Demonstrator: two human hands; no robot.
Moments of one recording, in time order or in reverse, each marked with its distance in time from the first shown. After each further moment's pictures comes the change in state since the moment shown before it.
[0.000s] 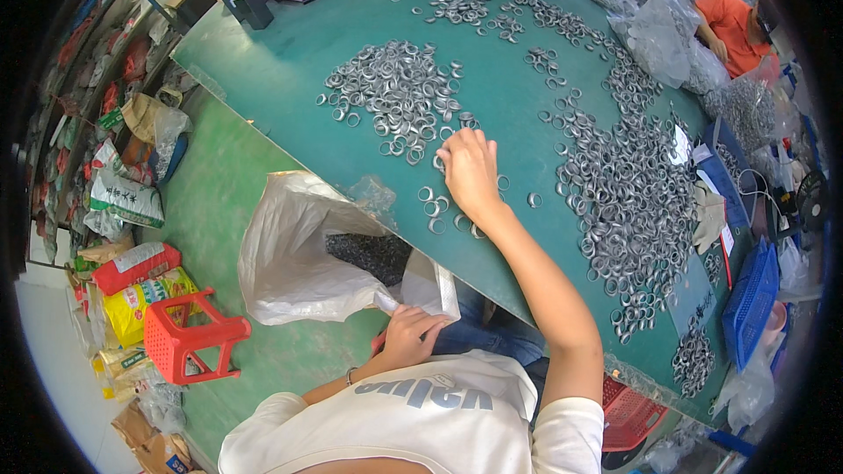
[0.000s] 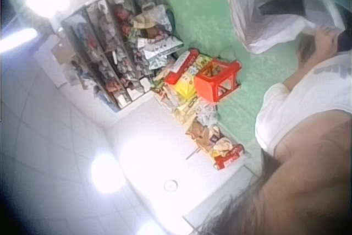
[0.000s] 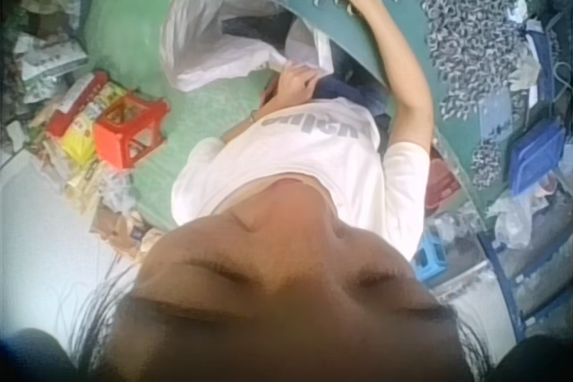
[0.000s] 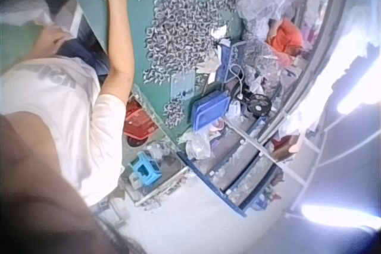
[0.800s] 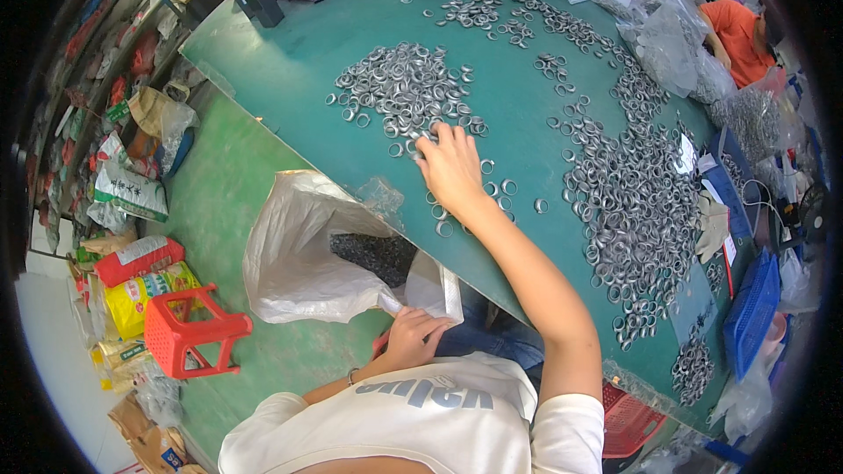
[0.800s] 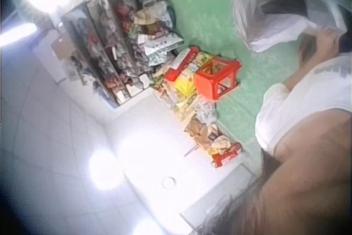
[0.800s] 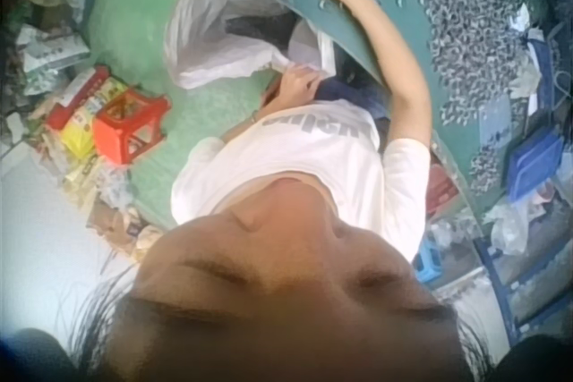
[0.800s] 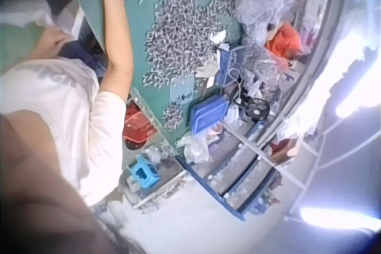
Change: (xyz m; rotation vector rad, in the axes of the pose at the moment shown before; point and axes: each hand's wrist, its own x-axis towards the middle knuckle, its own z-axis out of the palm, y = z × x) left_hand -0.004 -0.002 0.001 0.018 -0.017 -0.026; right_hand 0.016 -0.025 0.016 -0.052 -0.173 -0.137
